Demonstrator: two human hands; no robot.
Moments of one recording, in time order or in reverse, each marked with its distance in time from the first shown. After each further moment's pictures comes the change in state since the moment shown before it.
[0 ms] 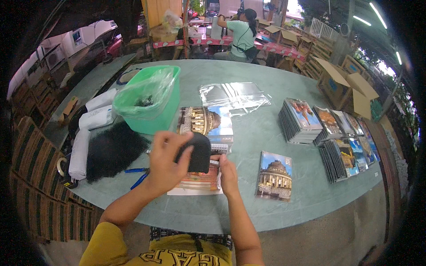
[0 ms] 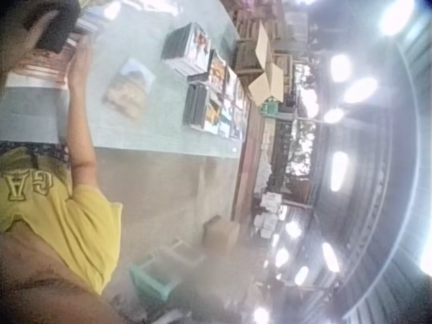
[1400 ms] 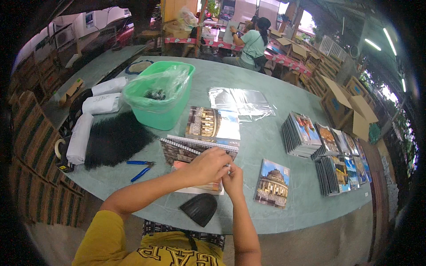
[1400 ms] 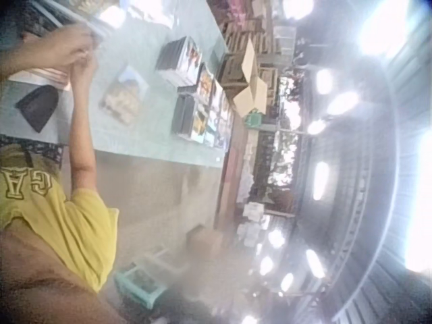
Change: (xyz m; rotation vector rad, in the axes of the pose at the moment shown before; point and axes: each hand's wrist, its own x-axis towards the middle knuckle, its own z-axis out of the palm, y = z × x) left_hand -0.009 -0.026 0.060 -0.204 -0.417 0.118; right_hand 0.002 0.032 -0.011 -0.301 -0.035 -0.173
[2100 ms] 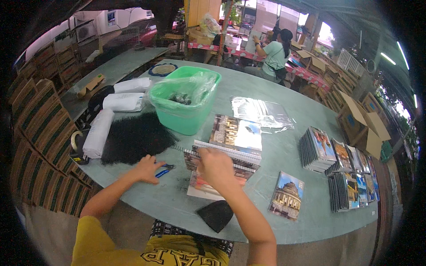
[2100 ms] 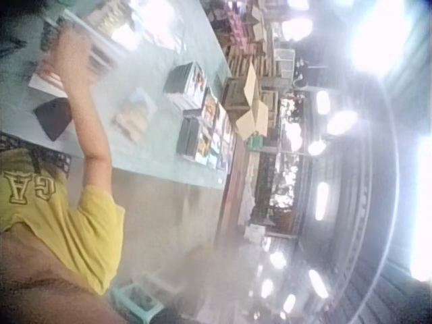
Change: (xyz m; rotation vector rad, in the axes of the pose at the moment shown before) left_hand -0.200 -0.097 -0.107 0.615 -0.513 -0.701; right_hand 0.043 -0.122 0.097 -0.863 -0.368 -0.335
